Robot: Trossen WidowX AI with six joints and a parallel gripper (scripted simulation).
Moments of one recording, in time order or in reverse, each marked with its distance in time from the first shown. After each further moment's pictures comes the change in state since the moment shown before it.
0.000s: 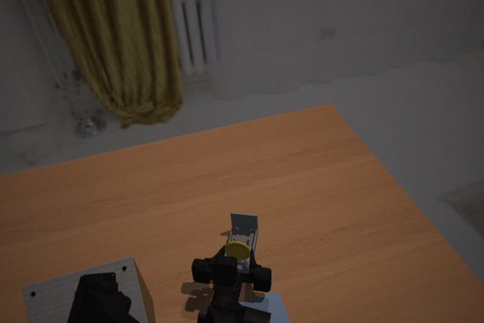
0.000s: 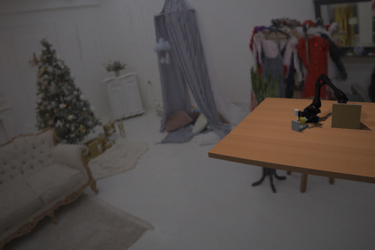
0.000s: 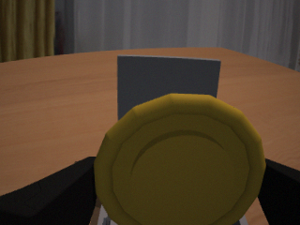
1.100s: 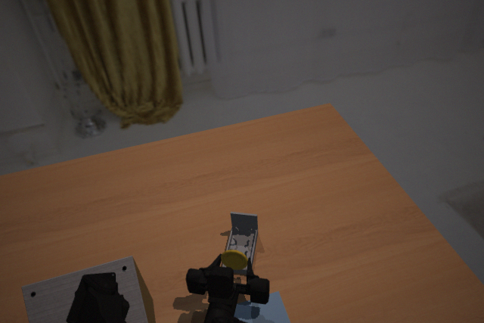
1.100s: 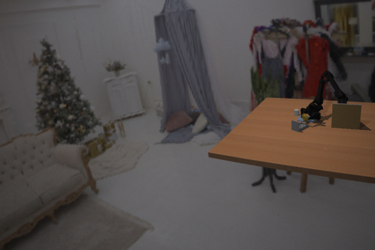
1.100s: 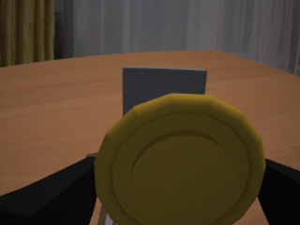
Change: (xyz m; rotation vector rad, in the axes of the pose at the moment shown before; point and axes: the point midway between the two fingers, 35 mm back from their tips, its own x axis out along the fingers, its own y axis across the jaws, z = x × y) arm -0.038 0.000 0.011 0.004 0.001 -0.001
